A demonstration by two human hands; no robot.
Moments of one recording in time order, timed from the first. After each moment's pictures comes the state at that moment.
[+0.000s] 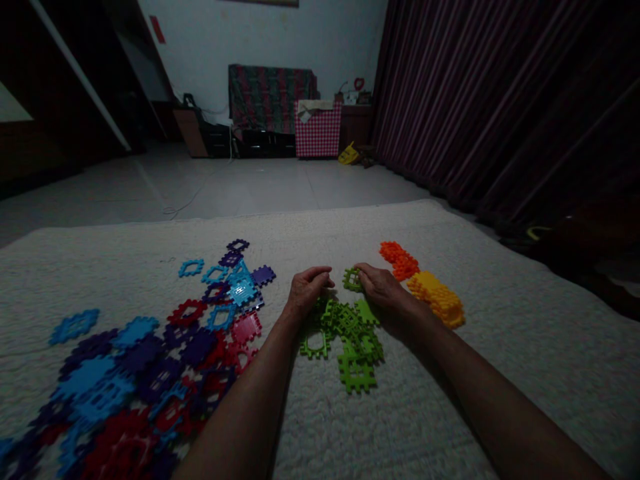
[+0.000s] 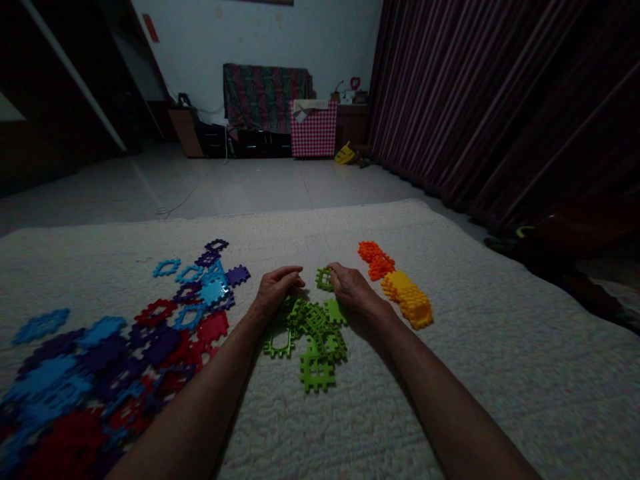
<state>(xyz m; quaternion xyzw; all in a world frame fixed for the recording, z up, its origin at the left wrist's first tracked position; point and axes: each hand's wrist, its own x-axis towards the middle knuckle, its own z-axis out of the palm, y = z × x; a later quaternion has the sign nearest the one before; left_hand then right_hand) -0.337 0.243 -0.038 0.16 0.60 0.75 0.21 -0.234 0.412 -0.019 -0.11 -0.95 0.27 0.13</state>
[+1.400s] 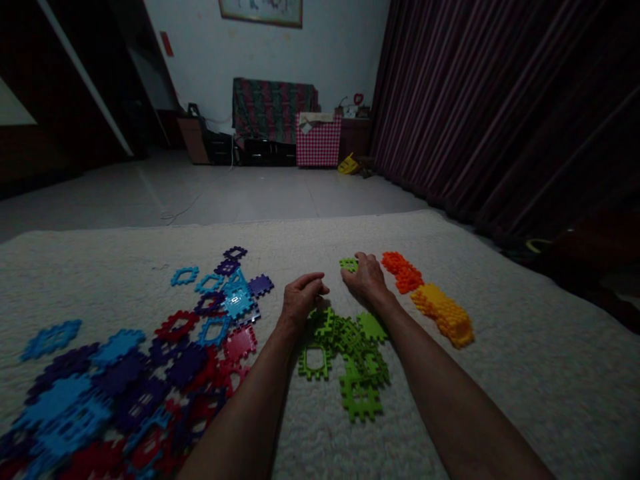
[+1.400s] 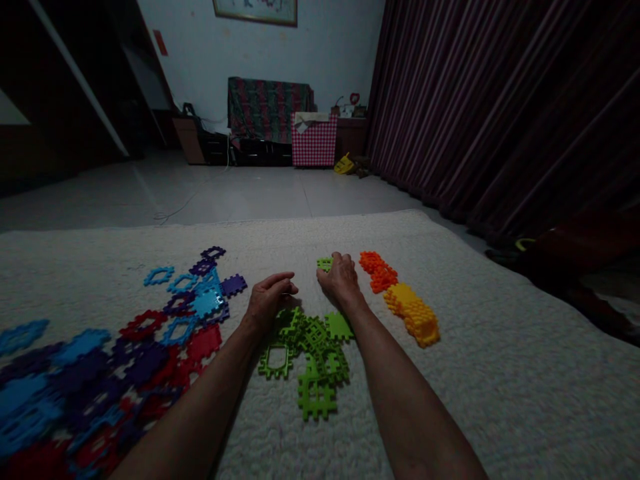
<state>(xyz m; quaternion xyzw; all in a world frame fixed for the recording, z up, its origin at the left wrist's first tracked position) -0.339 0.240 -0.033 0.08 0.56 0.79 0.22 -0.314 0.419 -0.039 -0.29 -0.93 0.15 0.17</state>
